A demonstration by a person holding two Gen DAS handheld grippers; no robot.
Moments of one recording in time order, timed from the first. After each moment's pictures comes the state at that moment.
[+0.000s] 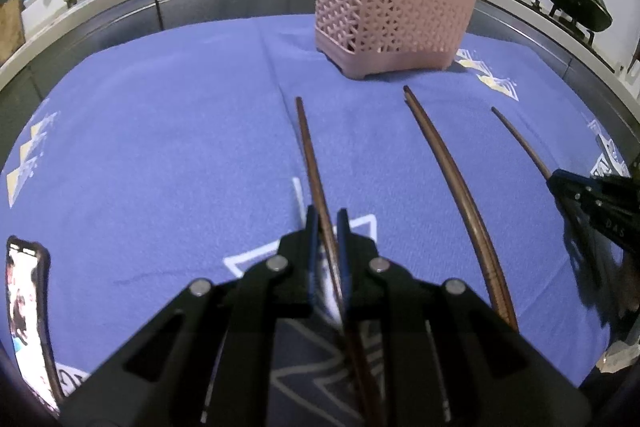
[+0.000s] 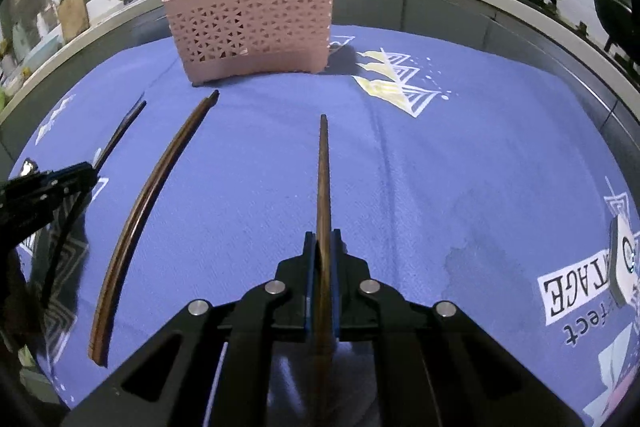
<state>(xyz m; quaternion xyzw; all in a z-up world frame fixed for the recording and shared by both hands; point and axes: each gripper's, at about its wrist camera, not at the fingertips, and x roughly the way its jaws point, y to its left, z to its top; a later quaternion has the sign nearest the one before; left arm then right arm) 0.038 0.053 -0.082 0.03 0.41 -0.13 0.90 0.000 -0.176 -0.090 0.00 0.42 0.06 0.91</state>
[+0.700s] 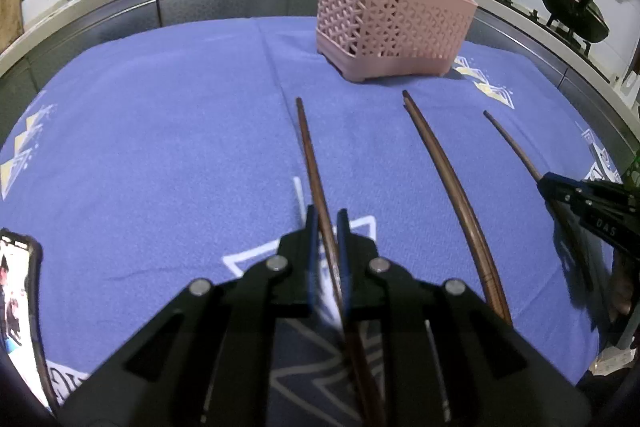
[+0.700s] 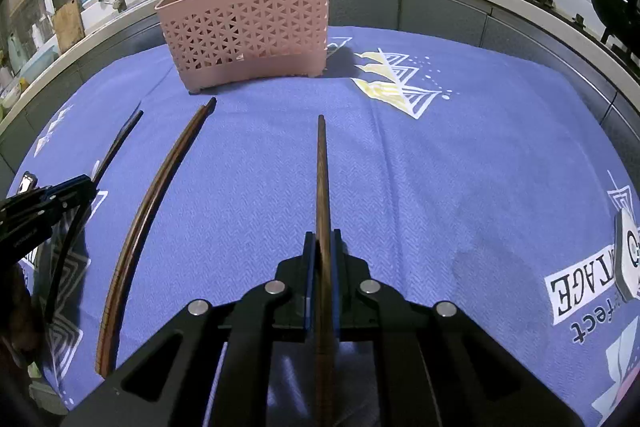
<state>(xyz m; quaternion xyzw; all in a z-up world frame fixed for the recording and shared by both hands) 0.038 0.057 -0.084 0.01 0.40 -0.14 0.91 0.005 -0.174 -0.088 0.01 0.42 0.06 0.91</state>
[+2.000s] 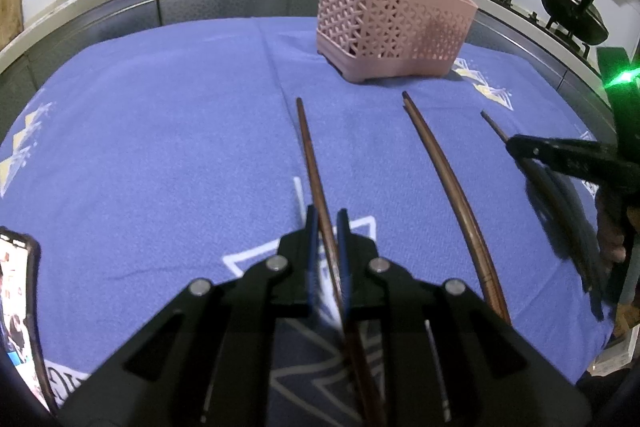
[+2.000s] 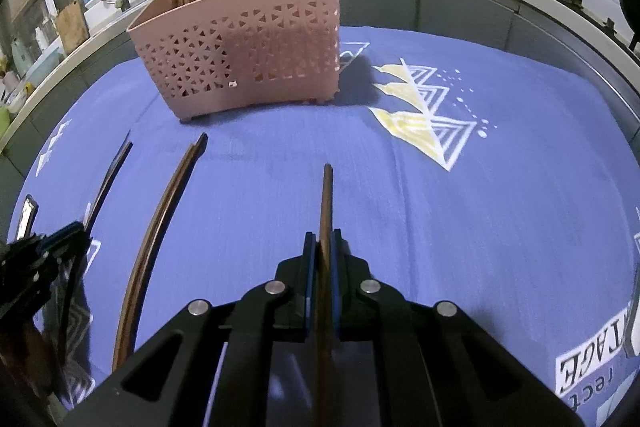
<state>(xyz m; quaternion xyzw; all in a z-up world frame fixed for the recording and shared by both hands) 0.038 0.059 -0.084 0.00 0.40 -0.14 0.90 0.064 -0.171 -0.080 0.02 0.44 0.09 0.89</state>
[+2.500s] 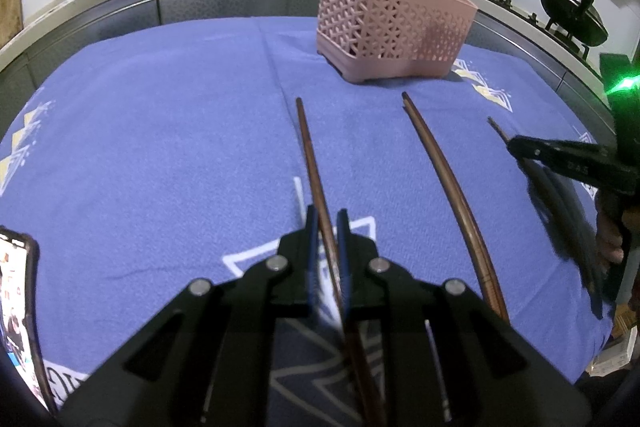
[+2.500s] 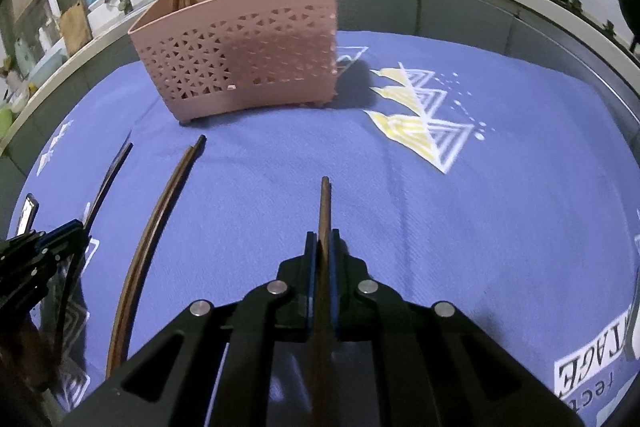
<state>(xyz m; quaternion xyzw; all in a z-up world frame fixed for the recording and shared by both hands) 0.038 0.060 -0.084 0.00 0.40 -0.14 0.90 0.057 -0.181 -0.081 0.02 0.43 0.09 0.90</state>
